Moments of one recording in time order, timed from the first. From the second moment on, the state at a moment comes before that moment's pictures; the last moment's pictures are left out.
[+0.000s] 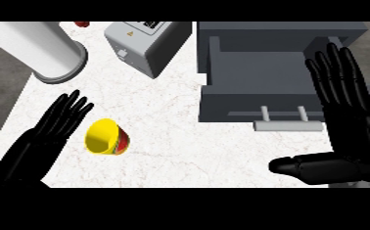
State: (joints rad) left arm 0.09 0.17 0.13 -1.79 0.40 -0.59 -0.02; right arm -0.10 -0.08 -0.03 -2.02 -0.12 0.09 0.10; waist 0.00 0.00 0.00
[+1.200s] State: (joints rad) left arm -0.10 0.21 0.19 -1.12 0.05 -0.61 -0.48; right arm -0.13 -0.08 -0.03 -2.06 -0.13 0.09 0.17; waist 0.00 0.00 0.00
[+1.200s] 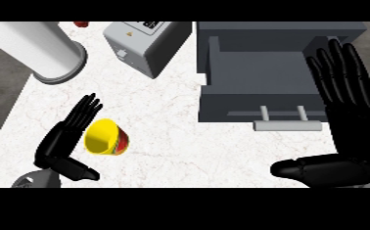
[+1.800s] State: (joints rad) left arm -0.19 0.24 0.18 -0.86 -0.01 -0.53 -0.64; right arm -0.10 -0.07 -0.01 -2.07 -0.11 0.10 0.16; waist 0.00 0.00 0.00
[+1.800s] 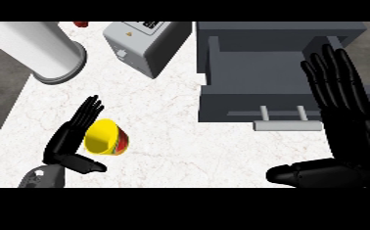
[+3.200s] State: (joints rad) left arm -0.37 0.23 0.12 -0.45 -0.03 -0.52 -0.81; right arm -0.08 -0.08 -0.03 -2.10 -0.15 0.12 0.17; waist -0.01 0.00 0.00
